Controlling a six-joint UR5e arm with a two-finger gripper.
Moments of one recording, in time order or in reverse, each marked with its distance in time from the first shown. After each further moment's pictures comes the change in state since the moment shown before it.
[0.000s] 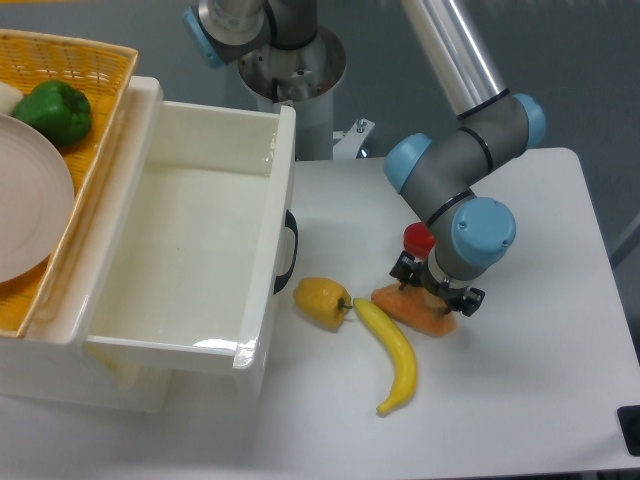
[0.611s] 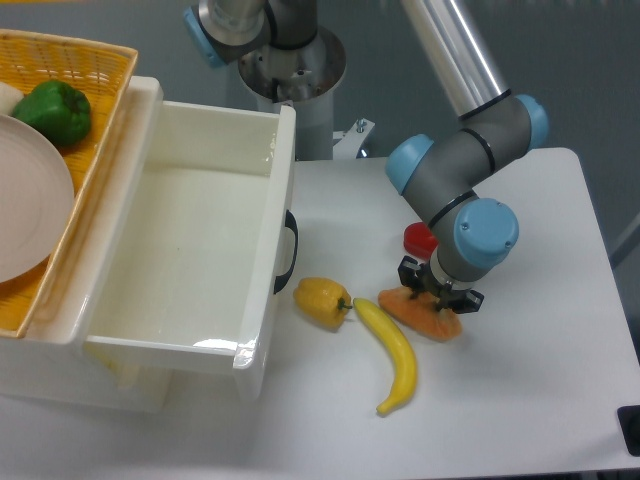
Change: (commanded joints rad) arm 0.003 0.014 0.052 -0.012 0.002 0.008
